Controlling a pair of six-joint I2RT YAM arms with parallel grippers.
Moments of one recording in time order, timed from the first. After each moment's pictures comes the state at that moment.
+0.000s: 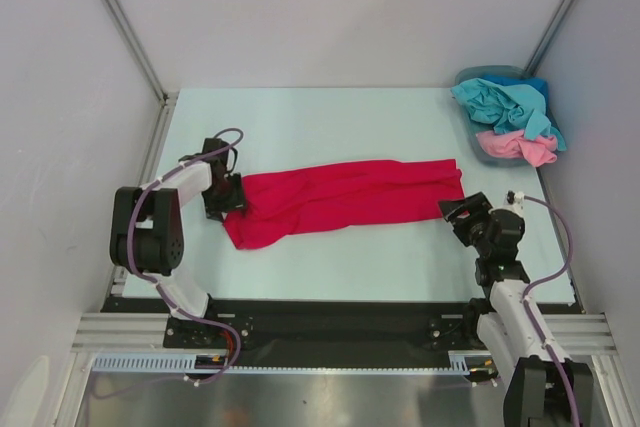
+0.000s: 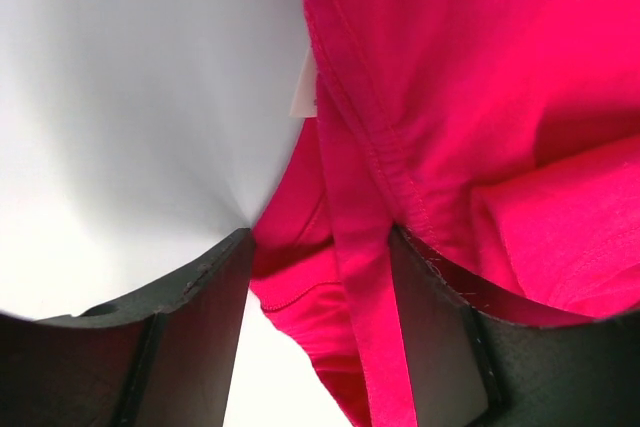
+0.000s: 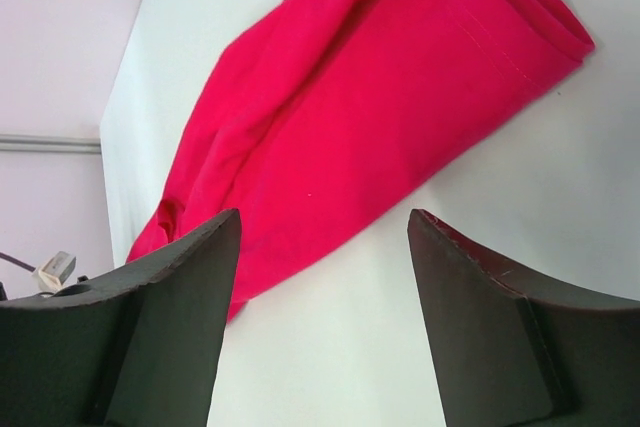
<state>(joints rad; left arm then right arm) -0.06 1.71 1.03 -0.65 -0.04 -0.31 -0.09 0.74 0.20 0.15 -0.19 0.89</state>
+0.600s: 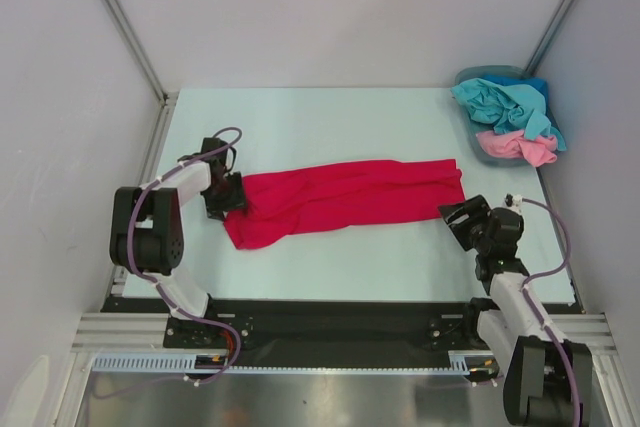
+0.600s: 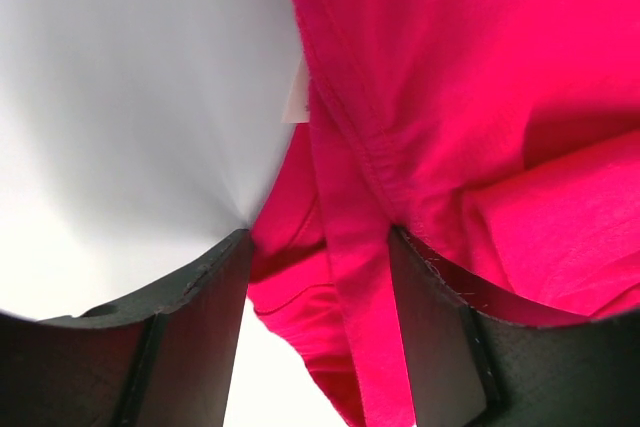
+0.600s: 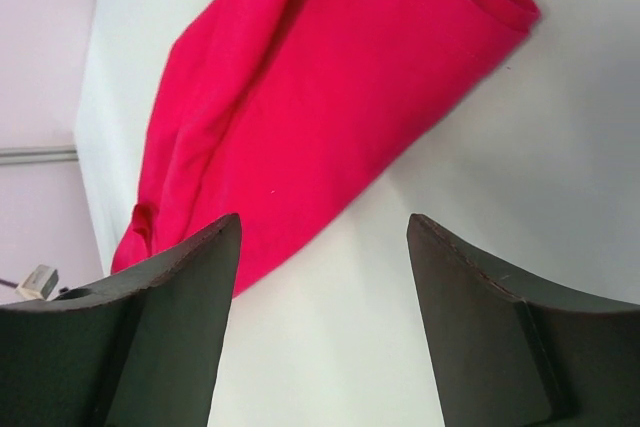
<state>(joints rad) -0.05 1.71 1.03 -0.64 0.01 -0.32 -0.12 0.81 0.18 0.15 -0.23 0.91</state>
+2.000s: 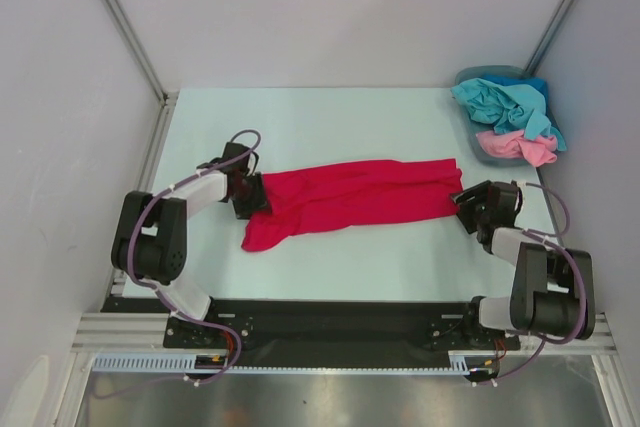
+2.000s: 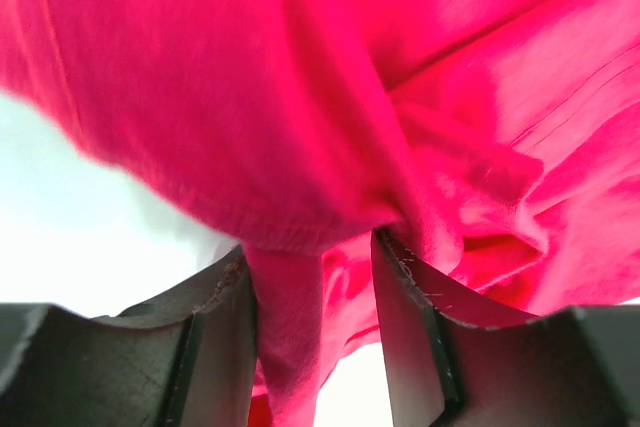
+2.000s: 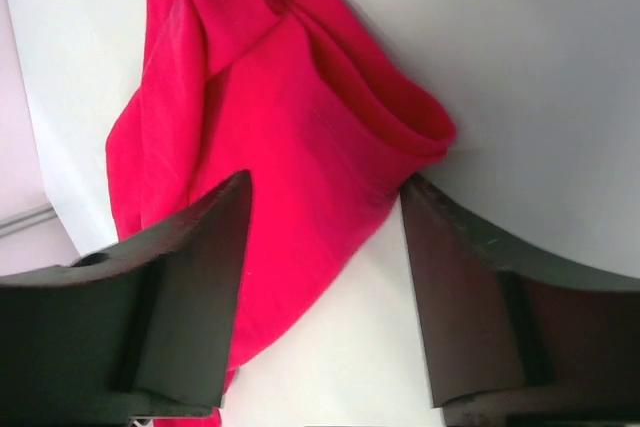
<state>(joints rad) -0.21 1.66 0.95 -0.48 0.12 -0.50 -0.19 1.31 0.39 0.26 -0.11 0.96</state>
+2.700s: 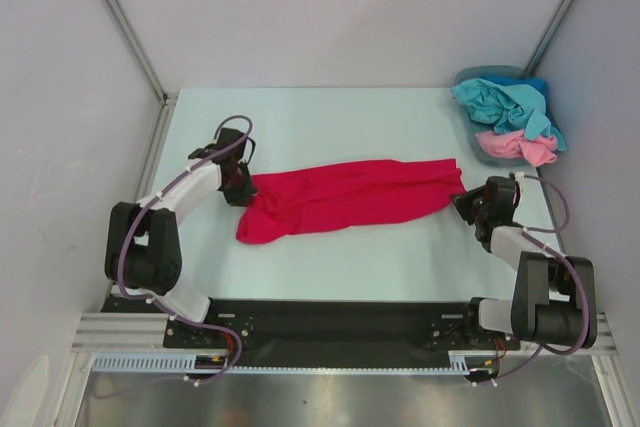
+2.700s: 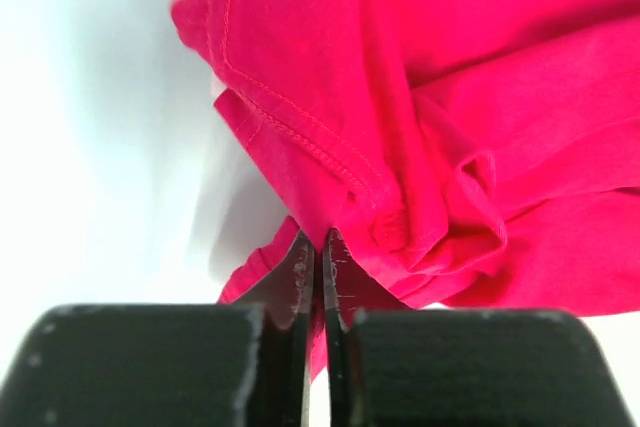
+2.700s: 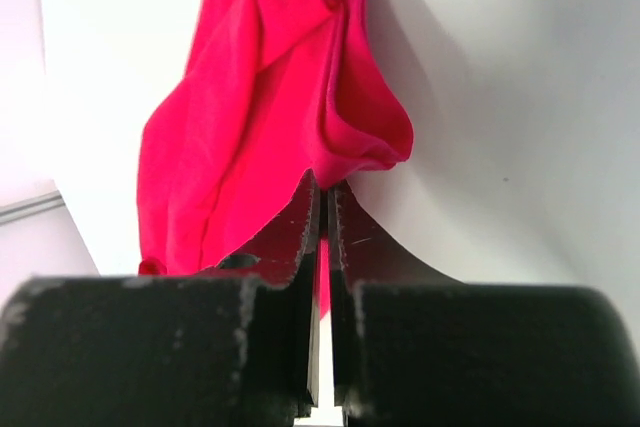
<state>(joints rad) -0.21 1.59 1.08 -0.70 -0.06 -0.54 -0.13 1.30 0.44 0.24 -0.08 0.97</state>
